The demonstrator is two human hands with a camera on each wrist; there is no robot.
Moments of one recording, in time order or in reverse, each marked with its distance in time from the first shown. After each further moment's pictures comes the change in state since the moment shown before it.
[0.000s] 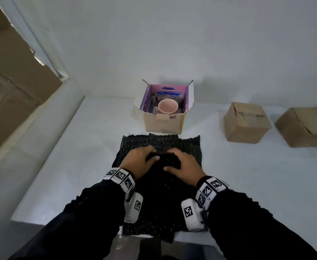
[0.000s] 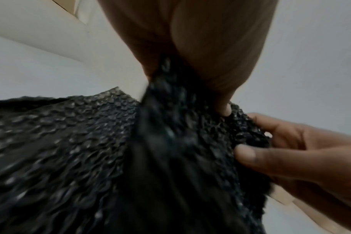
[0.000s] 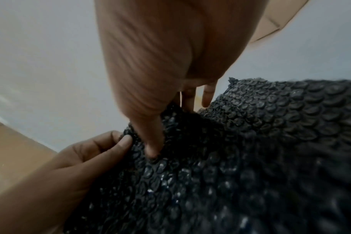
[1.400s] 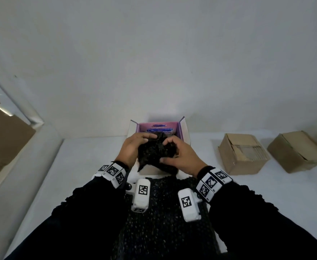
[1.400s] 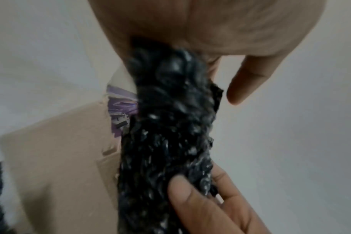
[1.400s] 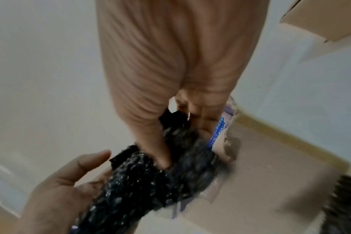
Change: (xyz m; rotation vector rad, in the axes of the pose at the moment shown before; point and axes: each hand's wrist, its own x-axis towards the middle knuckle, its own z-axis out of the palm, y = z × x) left_hand 0.160 0.004 -0.094 -1.017 0.092 -0.160; right_hand 0.136 -0.043 -0.084 0.360 0.196 -0.011
